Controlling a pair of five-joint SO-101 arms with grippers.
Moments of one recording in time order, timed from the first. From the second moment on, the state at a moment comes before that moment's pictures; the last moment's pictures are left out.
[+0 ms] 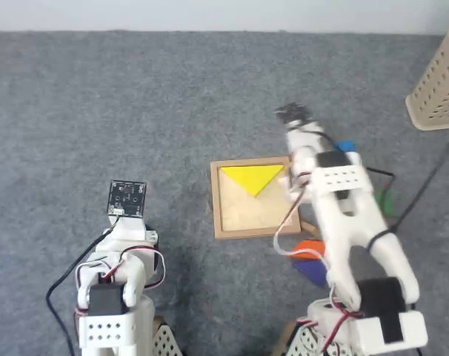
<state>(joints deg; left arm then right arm) -8.7 -102.7 96.9 71.2 -1.3 -13.3 -9.1 34.6 57.7 15.8</state>
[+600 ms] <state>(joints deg) -8.7 -102.7 96.9 71.2 -1.3 5.7 -3.2 20.3 66.5 19.7</state>
